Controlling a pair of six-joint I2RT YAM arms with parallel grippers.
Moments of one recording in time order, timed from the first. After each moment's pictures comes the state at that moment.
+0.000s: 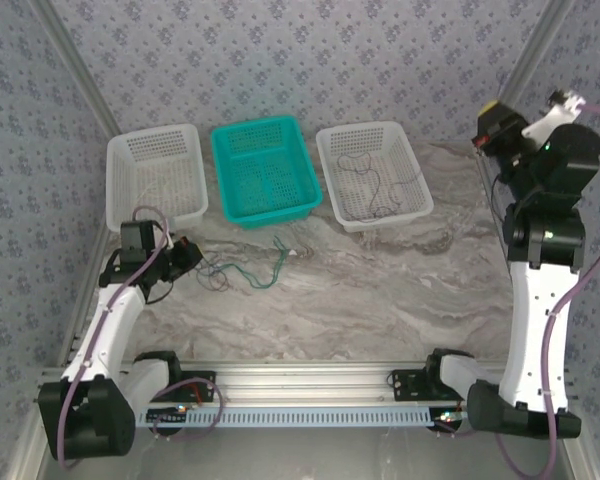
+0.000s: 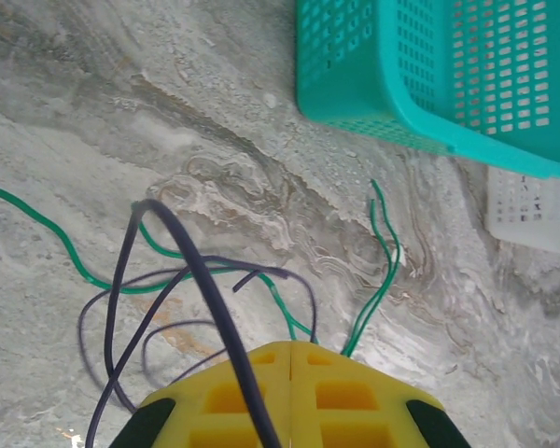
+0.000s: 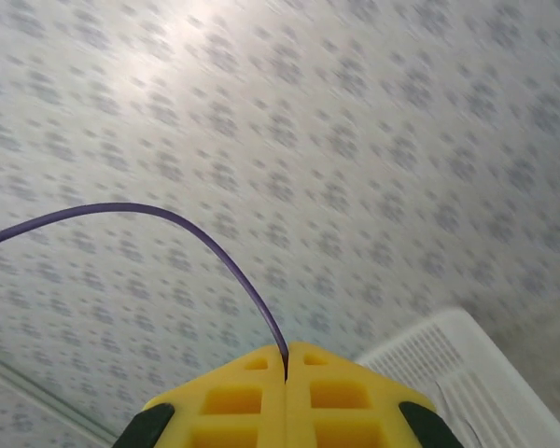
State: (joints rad) left arm 0.02 0.97 0.67 -0.54 0.45 -0.54; right arm -0.13 1.12 1.64 -0.44 -0.25 0.66
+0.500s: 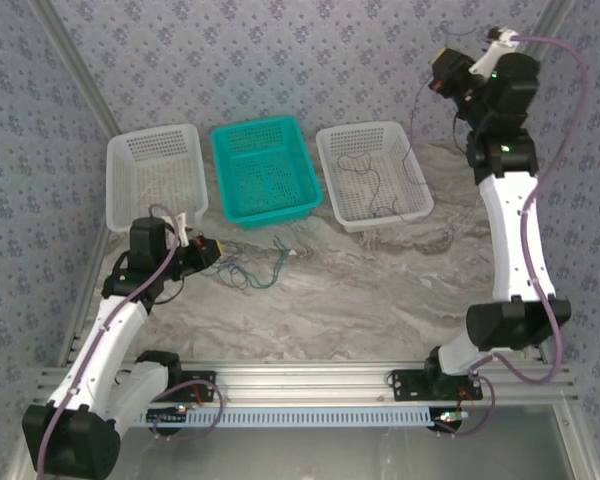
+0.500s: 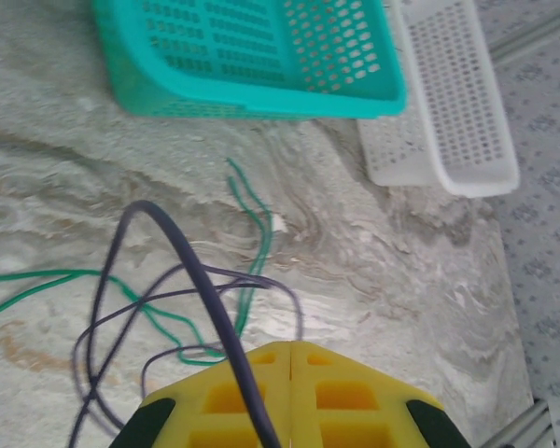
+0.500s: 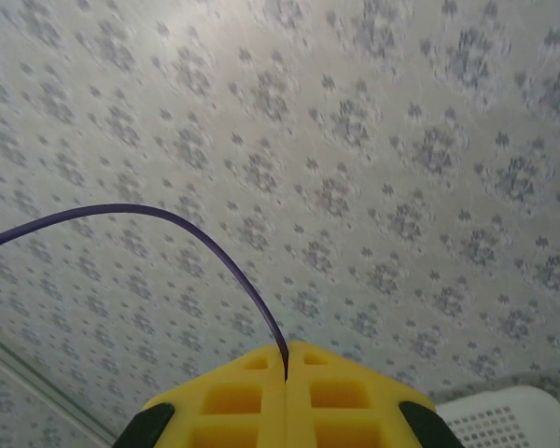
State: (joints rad) left arm -0.17 0.86 0.71 -0.49 0.51 -0.55; right arm 0.03 1.57 1.90 -0.29 -0.21 0.55
